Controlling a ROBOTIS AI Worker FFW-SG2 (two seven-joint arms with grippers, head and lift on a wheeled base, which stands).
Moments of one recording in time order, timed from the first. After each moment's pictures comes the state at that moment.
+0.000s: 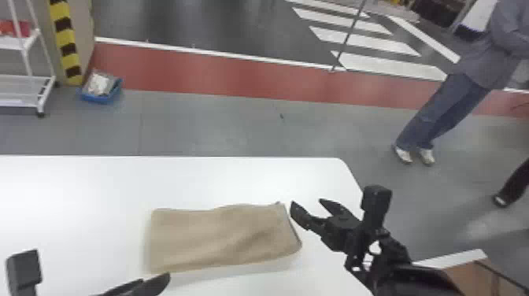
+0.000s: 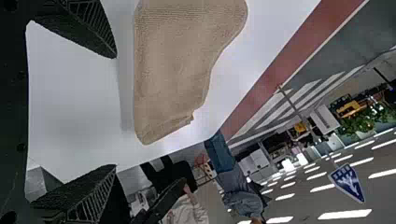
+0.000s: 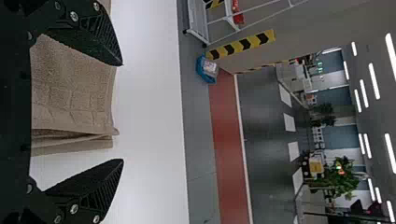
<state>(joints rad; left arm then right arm) 0.31 0.06 0.02 -1.83 0.61 0.90 -0.54 0.25 -0.06 -0.35 -1.88 -0.09 0.53 0.49</state>
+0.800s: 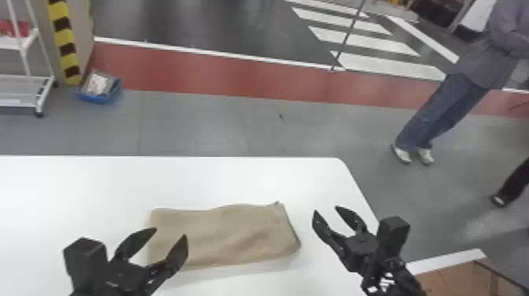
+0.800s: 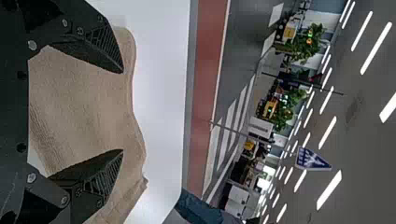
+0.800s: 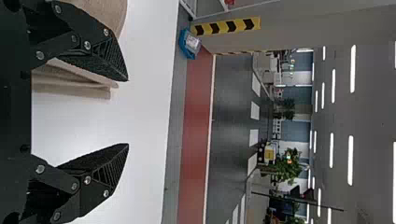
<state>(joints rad) 0.25 0.06 -0.30 -1.57 0.21 0.09 -0.28 0.32 -0.06 -0.43 -1.66 -0.01 0.06 0.50</state>
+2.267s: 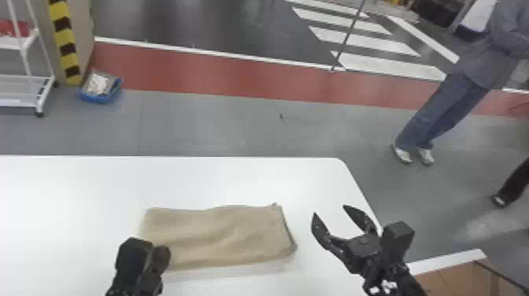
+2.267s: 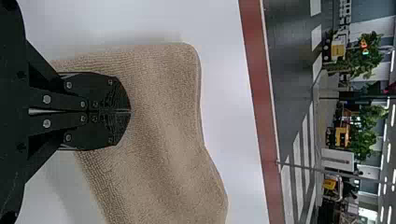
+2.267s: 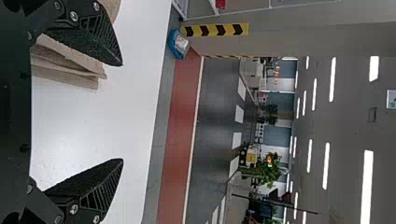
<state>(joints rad) 0.09 0.05 -0.44 -1.35 0.04 0.24 0.03 0.33 -0.06 -0.44 -1.64 -0.01 -0.07 0.52</state>
